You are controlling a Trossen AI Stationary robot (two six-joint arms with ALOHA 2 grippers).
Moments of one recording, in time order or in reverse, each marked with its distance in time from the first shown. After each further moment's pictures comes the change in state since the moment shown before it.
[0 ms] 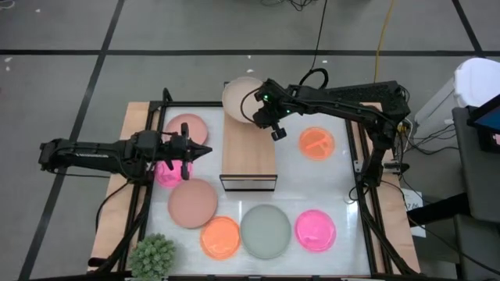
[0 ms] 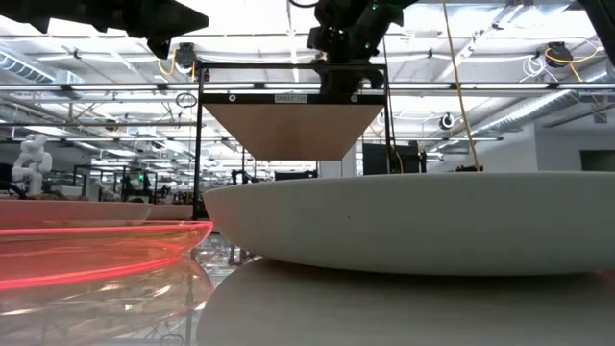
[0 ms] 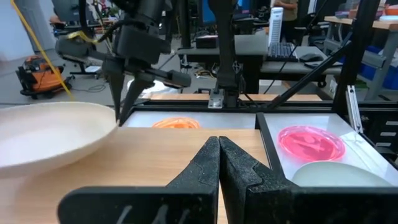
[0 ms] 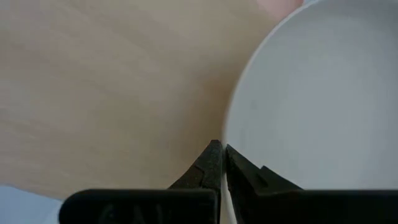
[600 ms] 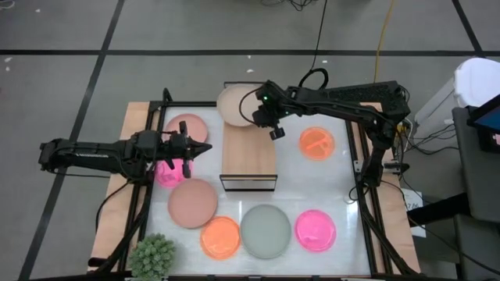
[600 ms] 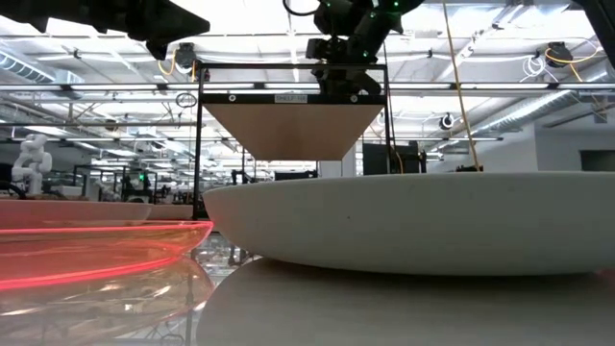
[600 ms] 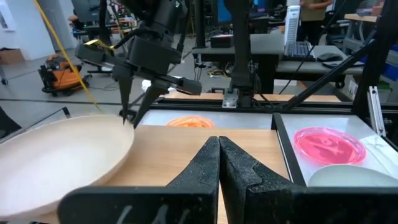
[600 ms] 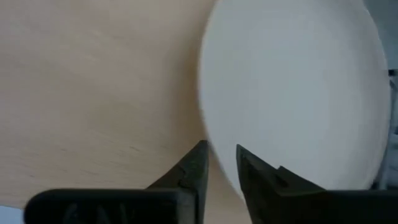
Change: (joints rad) left arm 0.000 0.000 0.000 0.000 -0.064 0.001; right arm 0.005 -0.011 -0.038 0.057 0.073 0.057
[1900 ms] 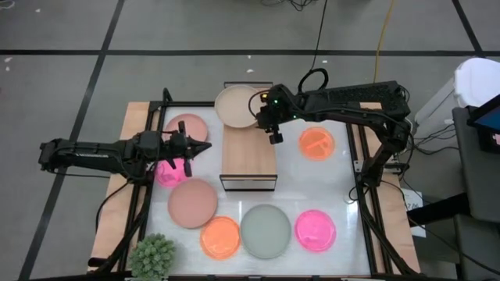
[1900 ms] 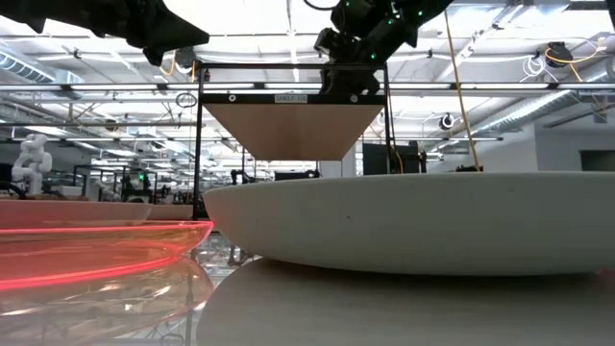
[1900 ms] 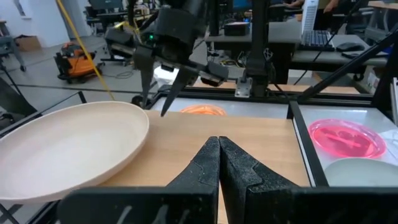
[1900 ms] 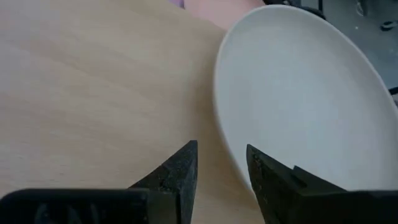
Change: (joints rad) left arm -0.001 0.000 0.000 -0.045 -0.058 -0.006; right arm -0.017 -0.110 -0.252 0.312 -0.175 0.137
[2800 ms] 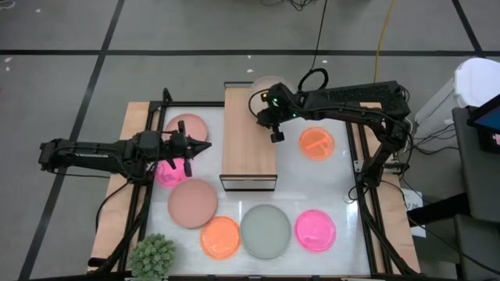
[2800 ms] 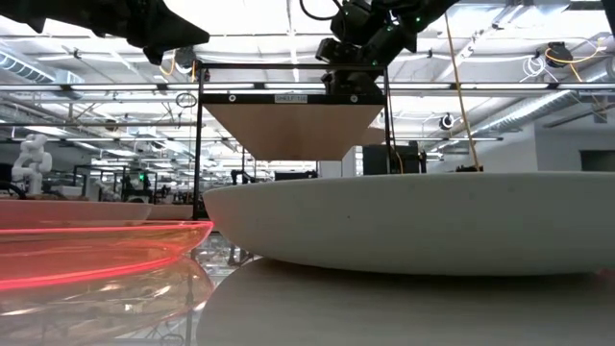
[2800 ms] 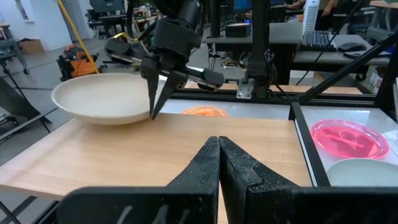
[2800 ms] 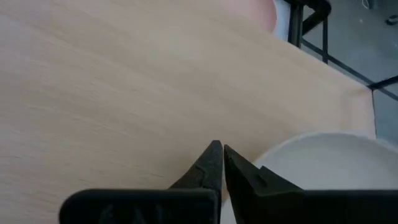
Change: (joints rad) left arm 0.000 0.000 0.000 0.006 -0.007 0.002; right arm -0.026 0.013 0.000 -0.022 0.009 -0.041
